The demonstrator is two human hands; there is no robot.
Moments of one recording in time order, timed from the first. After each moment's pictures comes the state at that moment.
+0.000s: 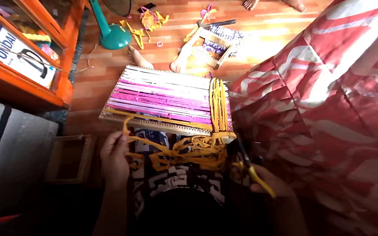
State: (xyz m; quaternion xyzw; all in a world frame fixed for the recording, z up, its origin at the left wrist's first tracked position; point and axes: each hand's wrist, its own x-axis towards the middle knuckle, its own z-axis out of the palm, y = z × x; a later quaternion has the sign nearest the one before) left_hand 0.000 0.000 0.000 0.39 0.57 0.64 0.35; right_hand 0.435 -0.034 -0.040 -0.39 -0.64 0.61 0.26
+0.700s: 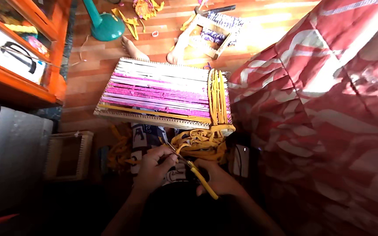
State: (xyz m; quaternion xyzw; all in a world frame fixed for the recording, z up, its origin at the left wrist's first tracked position) left_hand 0.062 -0.032 0.005 0.56 0.49 0.45 0.49; right_hand 0.304 -0.033 -0.032 -0.45 -0.67 0.58 0.14
